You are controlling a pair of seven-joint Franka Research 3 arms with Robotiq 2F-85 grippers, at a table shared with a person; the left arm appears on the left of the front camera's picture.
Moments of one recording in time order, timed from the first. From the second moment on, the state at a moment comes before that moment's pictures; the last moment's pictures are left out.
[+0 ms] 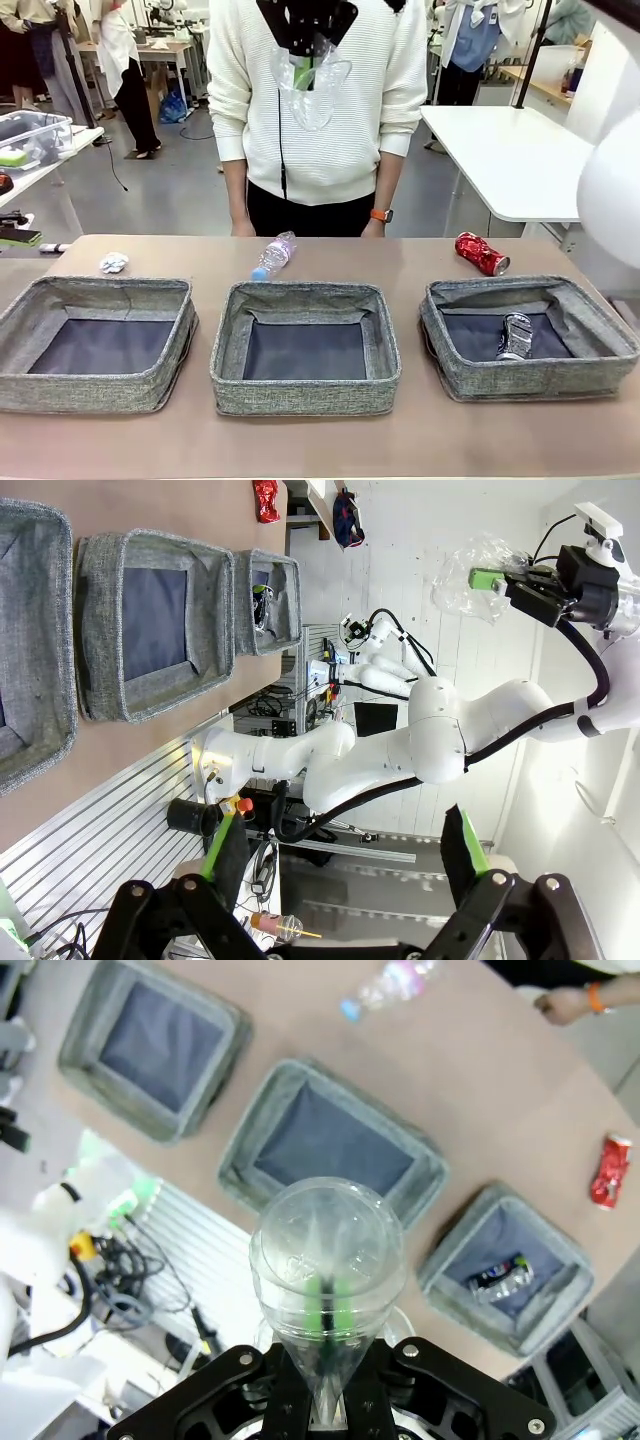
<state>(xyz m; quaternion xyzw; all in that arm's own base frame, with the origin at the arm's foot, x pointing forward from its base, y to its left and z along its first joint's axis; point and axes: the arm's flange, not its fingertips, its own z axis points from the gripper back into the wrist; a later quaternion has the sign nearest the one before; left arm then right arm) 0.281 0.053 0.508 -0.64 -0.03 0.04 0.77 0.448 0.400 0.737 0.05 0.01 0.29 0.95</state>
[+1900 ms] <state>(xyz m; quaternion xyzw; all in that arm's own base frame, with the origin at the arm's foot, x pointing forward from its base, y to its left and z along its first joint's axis) 0.281 0.053 0.508 -0.64 -0.03 0.04 0.77 0.448 0.400 0.737 0.05 0.01 0.29 0.95</state>
